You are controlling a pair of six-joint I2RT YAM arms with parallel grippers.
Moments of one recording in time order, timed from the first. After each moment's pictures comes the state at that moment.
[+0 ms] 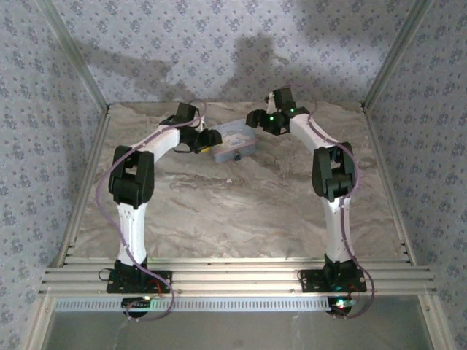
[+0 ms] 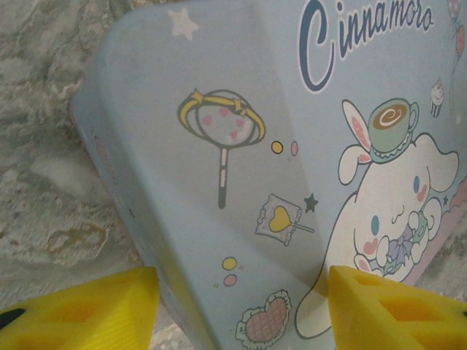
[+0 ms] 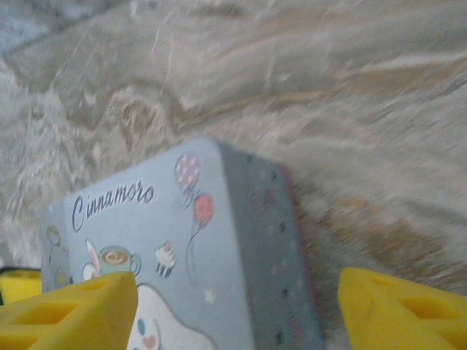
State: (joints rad) left arm -0.31 2.15 1.66 -0.51 0.47 -0.50; right arm 0.30 2.29 1.95 -0.51 -0.40 0.45
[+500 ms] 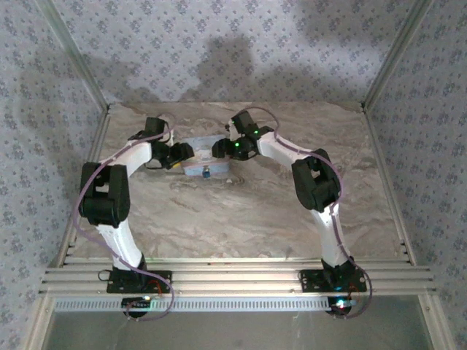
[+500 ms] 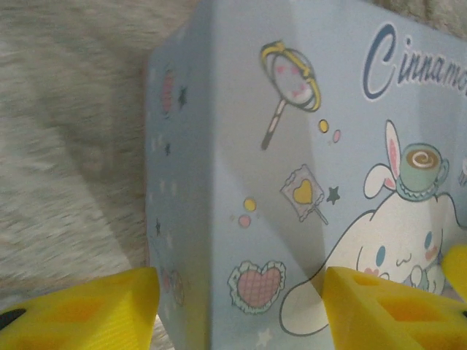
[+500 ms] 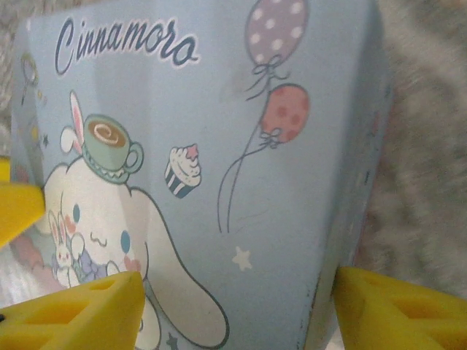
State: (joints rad) left arm -0.14 1.83 1.25 -0.50 0.41 -0.46; right arm 0.58 2.23 1.78 -0.49 -0.40 0.50
